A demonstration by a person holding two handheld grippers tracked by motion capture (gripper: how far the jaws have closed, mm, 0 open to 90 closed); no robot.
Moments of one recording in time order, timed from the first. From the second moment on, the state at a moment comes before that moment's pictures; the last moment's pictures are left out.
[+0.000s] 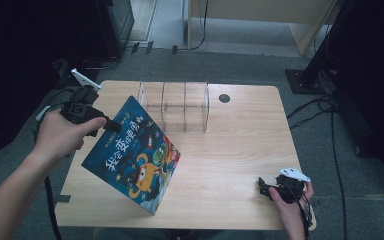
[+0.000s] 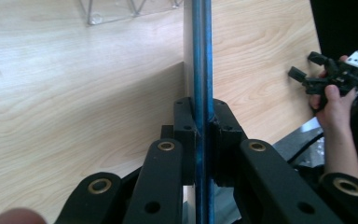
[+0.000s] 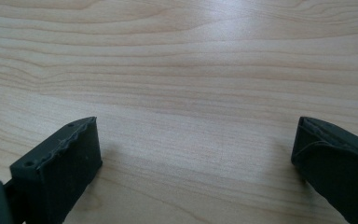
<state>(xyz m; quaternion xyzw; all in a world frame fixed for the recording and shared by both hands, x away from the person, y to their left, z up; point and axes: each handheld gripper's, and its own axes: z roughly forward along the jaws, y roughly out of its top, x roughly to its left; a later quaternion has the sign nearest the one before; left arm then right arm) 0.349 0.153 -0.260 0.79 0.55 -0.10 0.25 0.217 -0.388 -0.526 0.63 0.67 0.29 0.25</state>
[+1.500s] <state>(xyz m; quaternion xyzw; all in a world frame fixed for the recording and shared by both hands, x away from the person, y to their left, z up) 0.334 0.103 -0.232 0.86 0.49 -0.06 0.14 0.217 -0.388 -0.526 0.63 0.67 0.29 0.25</state>
